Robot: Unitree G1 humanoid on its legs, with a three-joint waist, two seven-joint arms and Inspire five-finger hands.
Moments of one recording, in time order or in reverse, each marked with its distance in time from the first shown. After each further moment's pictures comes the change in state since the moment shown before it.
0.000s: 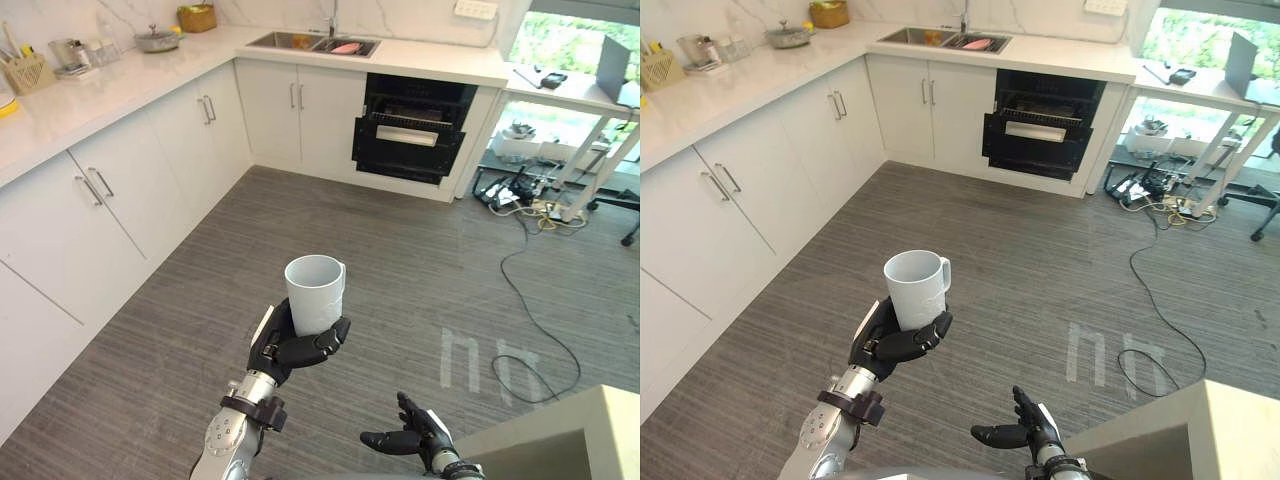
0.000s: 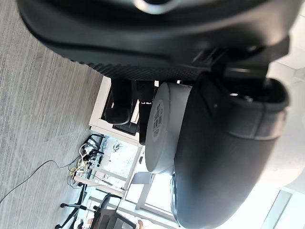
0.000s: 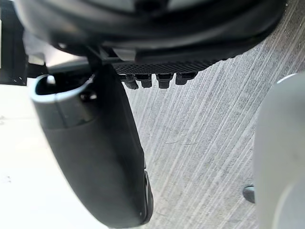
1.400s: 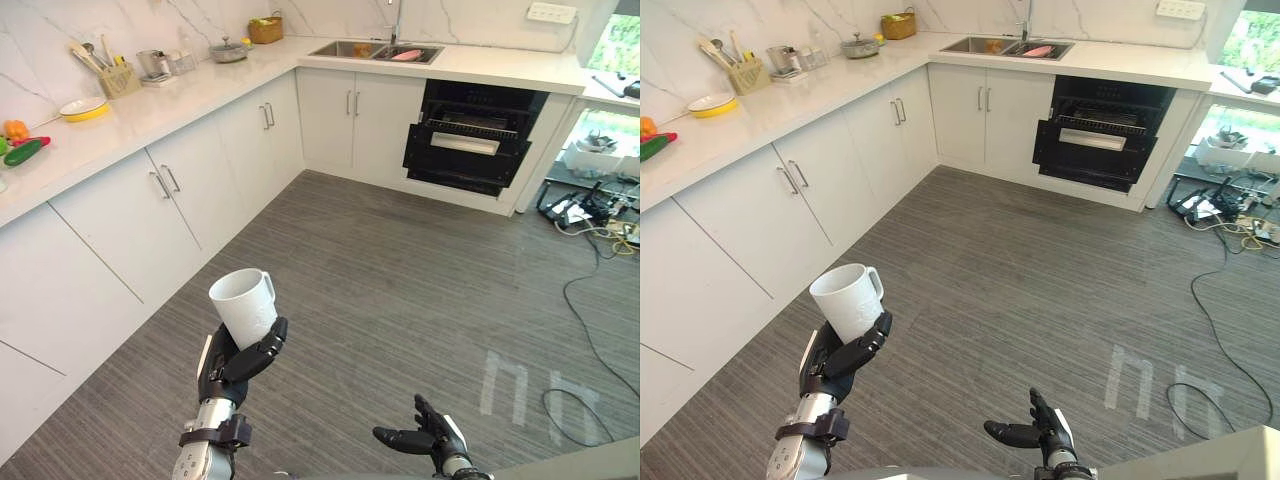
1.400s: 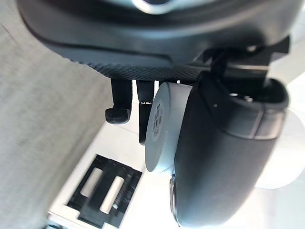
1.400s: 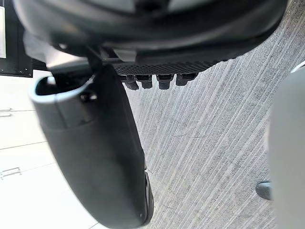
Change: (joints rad) left arm 0.160 -0.098 0.226 -0.055 -0.069 -0.046 -0.018; right arm 0.034 0.020 -0.168 0.015 -0.023 -0.037 0.007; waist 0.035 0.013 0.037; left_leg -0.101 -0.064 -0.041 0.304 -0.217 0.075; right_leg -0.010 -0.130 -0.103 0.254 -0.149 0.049
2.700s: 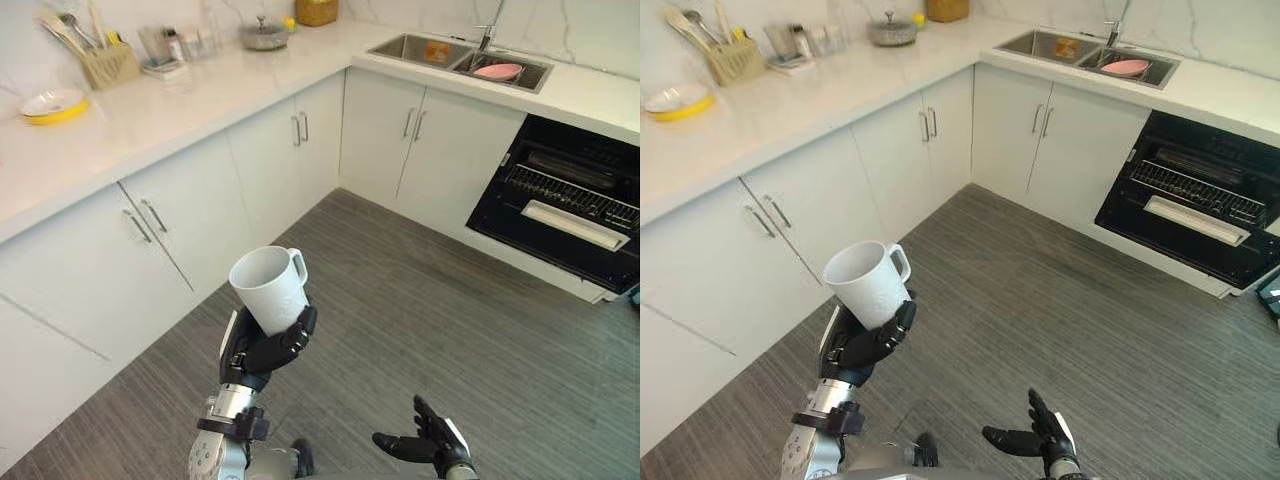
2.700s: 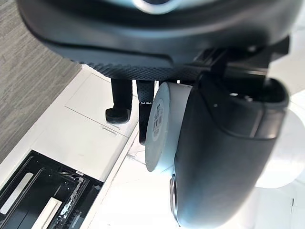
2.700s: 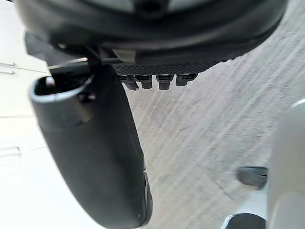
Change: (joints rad) left arm -0.019 -0.007 -0.073 0.004 -0.020 -0.044 -0.076; right arm 0.103 -0.011 0.104 -0.158 0.046 0.010 -0.011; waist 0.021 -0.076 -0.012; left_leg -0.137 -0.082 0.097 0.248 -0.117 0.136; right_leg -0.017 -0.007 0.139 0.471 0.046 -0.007
